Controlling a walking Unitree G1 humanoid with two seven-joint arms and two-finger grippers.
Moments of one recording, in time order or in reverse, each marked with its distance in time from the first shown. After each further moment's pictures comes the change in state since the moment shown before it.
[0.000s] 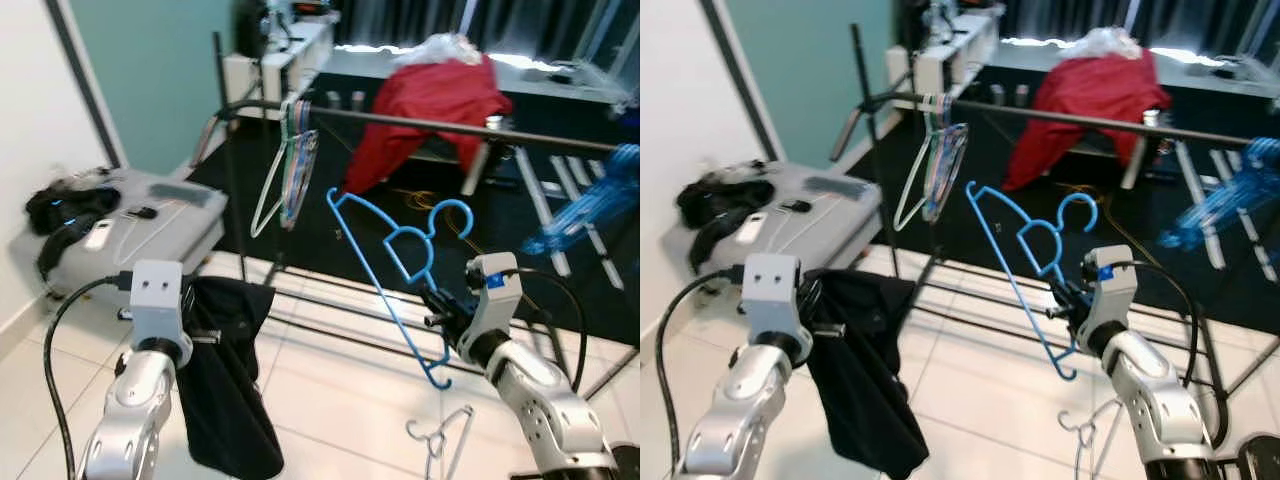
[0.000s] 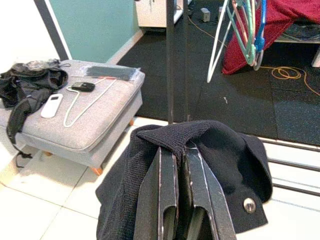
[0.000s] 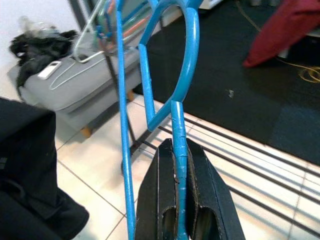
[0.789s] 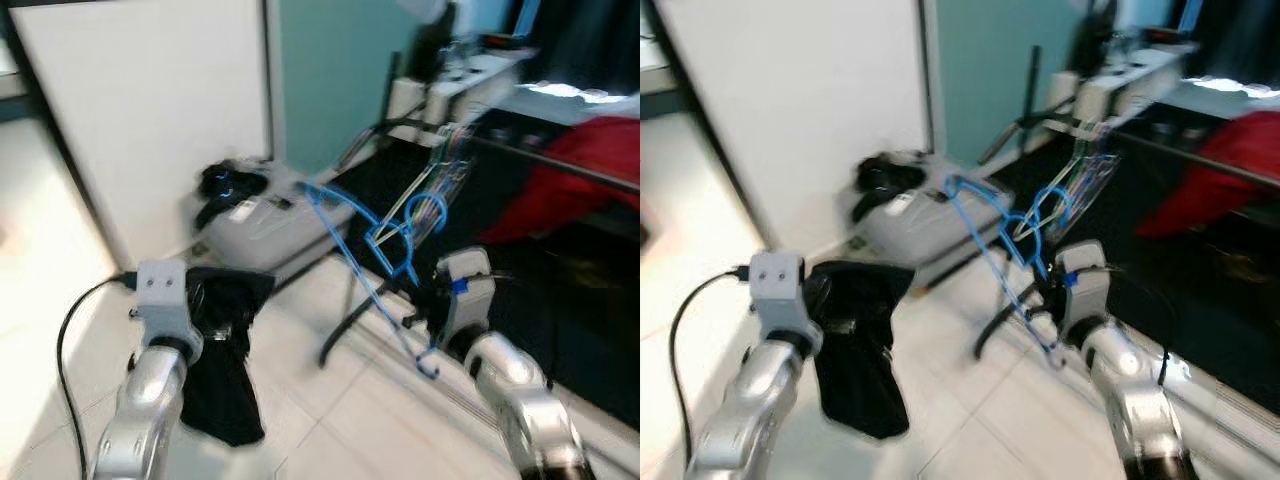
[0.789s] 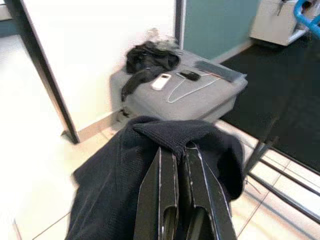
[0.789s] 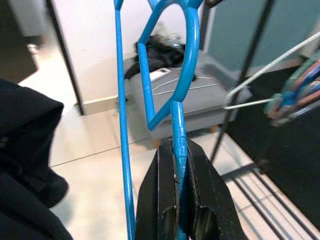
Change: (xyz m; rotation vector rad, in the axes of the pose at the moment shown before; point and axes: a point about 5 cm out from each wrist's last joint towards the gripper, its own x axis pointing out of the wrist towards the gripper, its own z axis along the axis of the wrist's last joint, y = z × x) left arm 0.000 -0.006 -0.002 -0.079 0.012 0.006; right arm 0.010 0.019 -0.005 -0.135 -0.028 0.019
